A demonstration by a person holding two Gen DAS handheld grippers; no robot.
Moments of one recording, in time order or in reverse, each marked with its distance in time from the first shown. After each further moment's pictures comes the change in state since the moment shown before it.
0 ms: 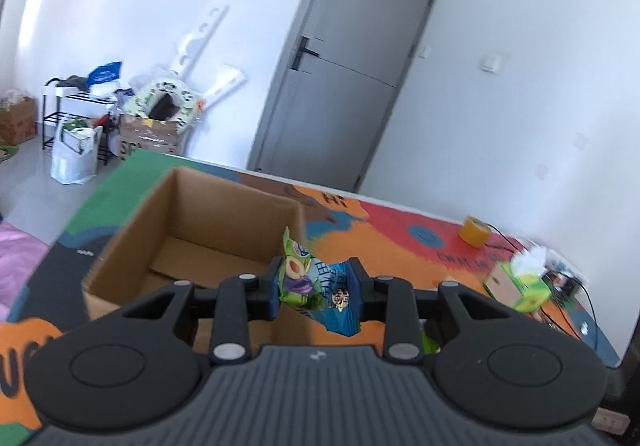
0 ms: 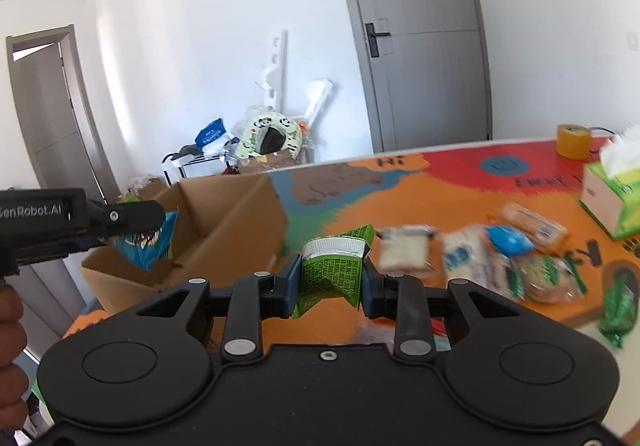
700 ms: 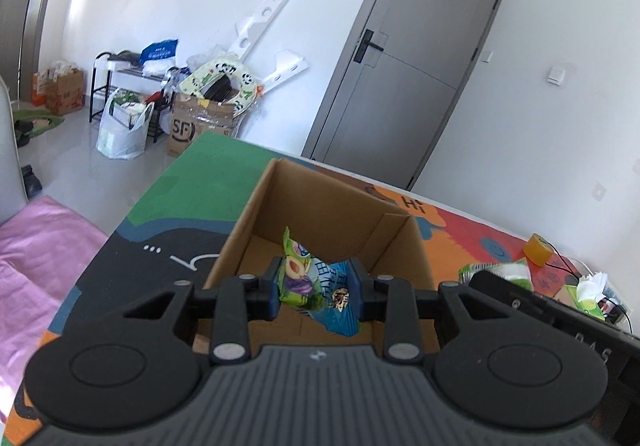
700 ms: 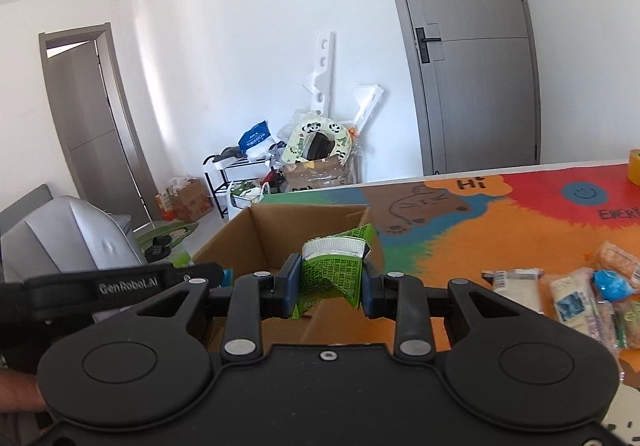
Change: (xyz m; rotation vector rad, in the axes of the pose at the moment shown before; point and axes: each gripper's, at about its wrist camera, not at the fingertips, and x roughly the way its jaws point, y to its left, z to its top) left arm 0.029 0.074 0.008 -0.097 0.030 0.126; right arm 0.039 0.067 0.028 -0.022 -0.006 0.110
